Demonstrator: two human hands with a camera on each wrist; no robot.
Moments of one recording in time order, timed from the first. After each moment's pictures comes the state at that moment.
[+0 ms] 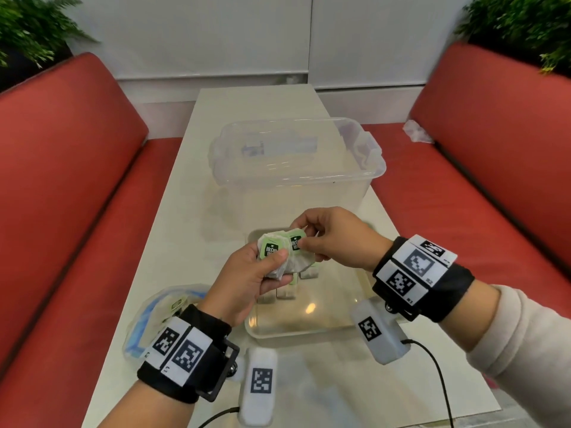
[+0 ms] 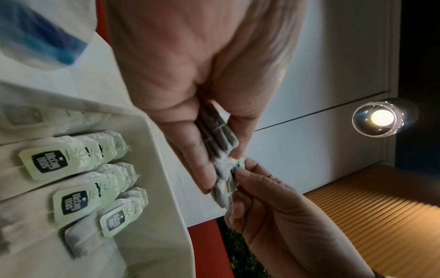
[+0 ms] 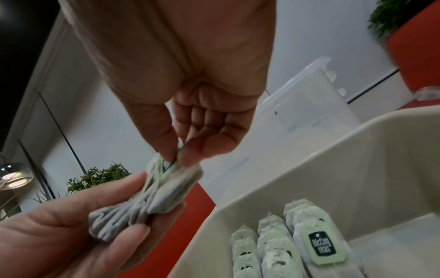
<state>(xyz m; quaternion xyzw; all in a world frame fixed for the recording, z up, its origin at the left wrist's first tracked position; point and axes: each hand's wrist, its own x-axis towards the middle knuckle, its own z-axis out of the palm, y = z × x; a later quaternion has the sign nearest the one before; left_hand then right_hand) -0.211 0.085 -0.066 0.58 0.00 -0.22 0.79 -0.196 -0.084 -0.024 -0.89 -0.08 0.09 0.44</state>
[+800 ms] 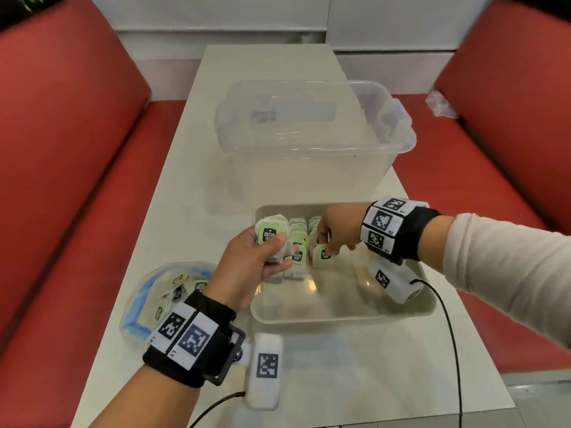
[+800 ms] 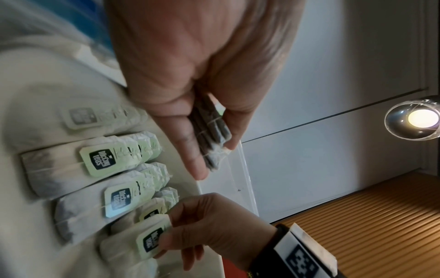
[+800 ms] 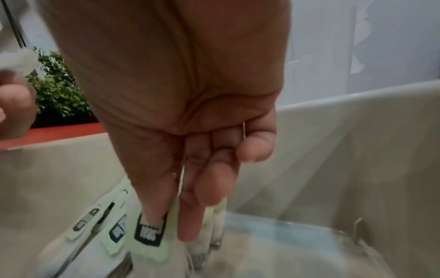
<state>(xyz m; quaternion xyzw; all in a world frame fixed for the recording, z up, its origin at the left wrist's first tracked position) -0.201 0.091 -0.098 0.58 0.06 -0.18 0.79 -0.125 -0.093 -0.085 -0.93 -0.13 0.34 0.01</state>
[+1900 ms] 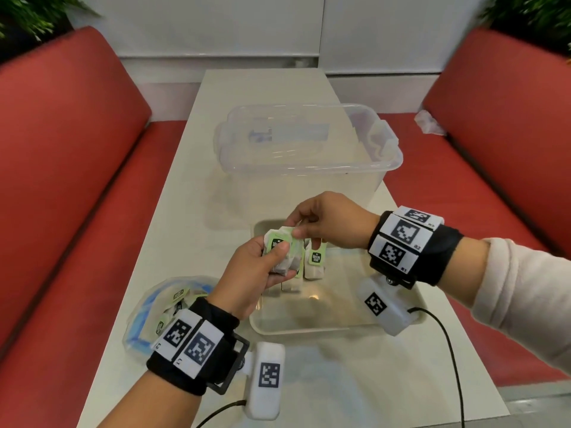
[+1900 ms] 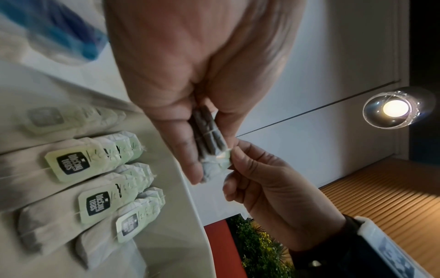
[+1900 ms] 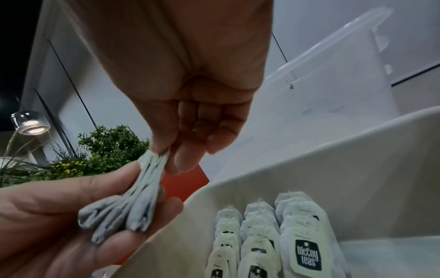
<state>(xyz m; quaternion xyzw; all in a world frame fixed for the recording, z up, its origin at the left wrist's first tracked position) -0.200 0.086 -0.089 0.59 0.02 -0.20 0.78 -0.158 -0.077 -0.033 -0.91 -0.15 0.15 0.35</state>
